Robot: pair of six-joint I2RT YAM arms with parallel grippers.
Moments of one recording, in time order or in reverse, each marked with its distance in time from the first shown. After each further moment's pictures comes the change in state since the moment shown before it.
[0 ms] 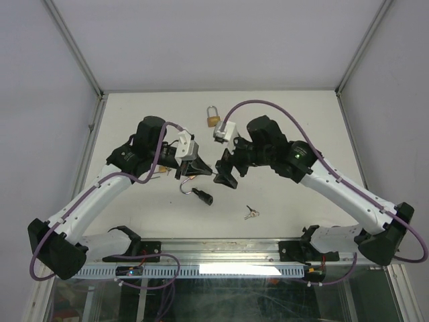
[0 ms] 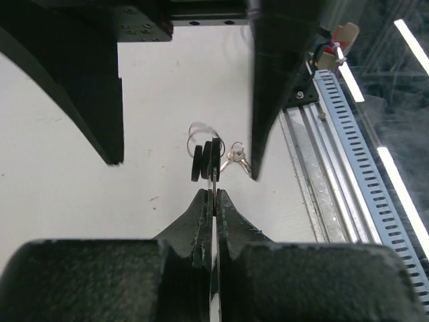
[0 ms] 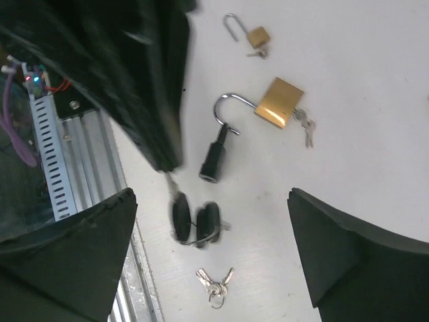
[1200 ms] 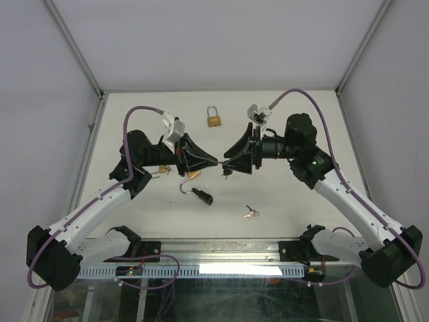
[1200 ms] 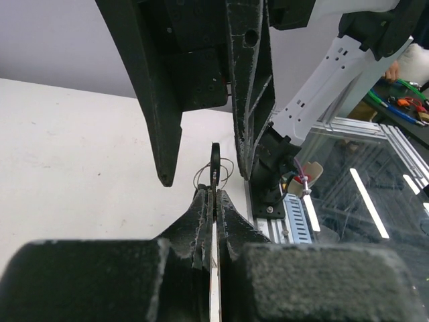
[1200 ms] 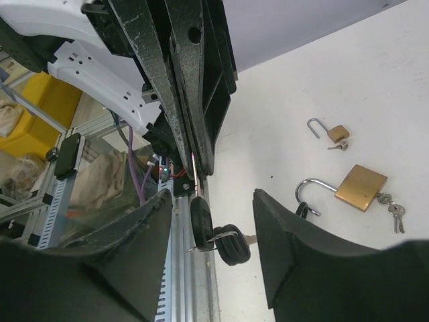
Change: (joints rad) left arm -0.012 -0.139 -0.288 0.898 -0.122 -0.911; right arm -0.323 -0.198 -0.338 0.626 -0.566 0.479
